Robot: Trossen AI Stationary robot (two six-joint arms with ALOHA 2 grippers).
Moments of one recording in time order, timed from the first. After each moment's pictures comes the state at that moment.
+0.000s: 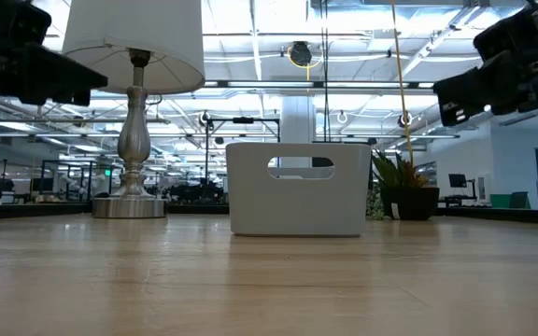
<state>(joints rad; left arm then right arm) -0.25 0.25 0.02 0.16 -0.18 0.21 -0.15 0.32 0.02 0.26 -0.34 0.02</state>
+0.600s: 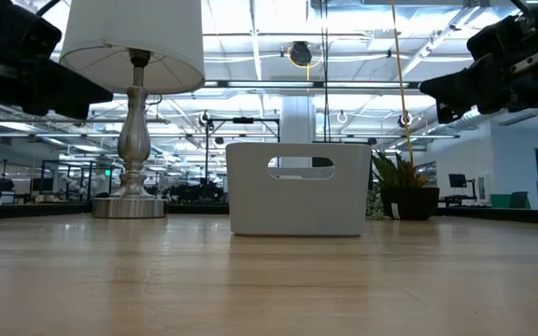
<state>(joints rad) -0.22 0.25 0.01 0.13 -0.22 0.10 -0.32 0.34 0.01 0.32 -0.42 0.01</state>
